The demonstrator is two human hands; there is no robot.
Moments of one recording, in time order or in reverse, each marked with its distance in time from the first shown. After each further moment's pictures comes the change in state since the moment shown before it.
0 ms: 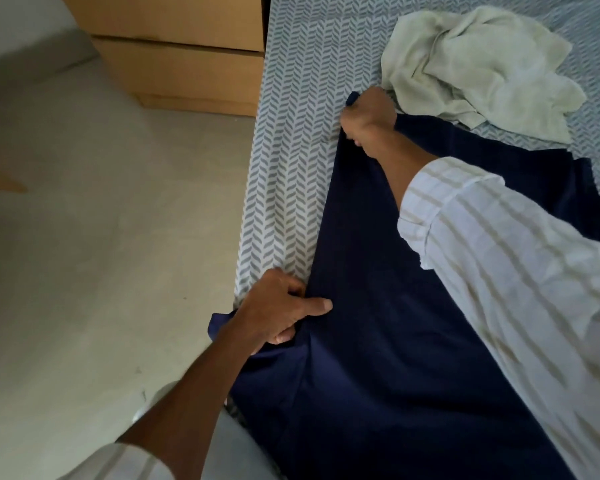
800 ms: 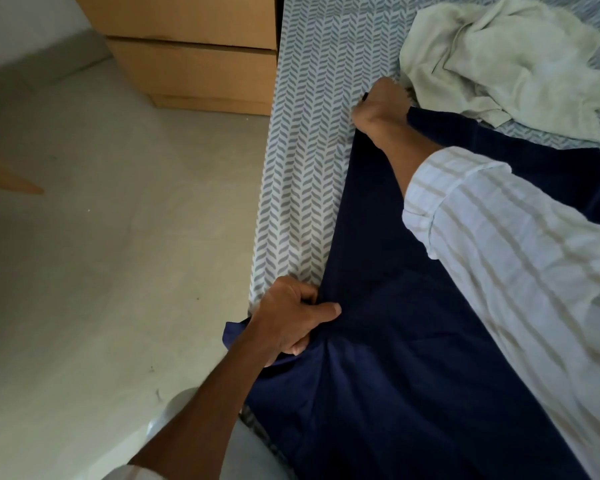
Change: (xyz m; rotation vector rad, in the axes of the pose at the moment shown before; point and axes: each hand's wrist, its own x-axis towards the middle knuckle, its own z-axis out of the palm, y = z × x) left_hand 0.000 -0.003 0.000 -0.042 0.048 0.023; right_hand 0.022 -0.008 0.012 -0.160 0.081 -0.035
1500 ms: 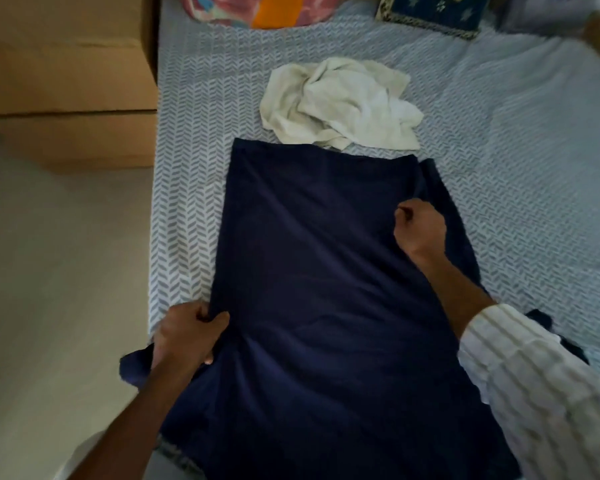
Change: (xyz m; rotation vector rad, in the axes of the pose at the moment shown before) left_hand -0.024 0.009 0.025 0.572 0.457 0.062; right_hand -0.154 0.284 -0.127 0.056 0.226 0.112
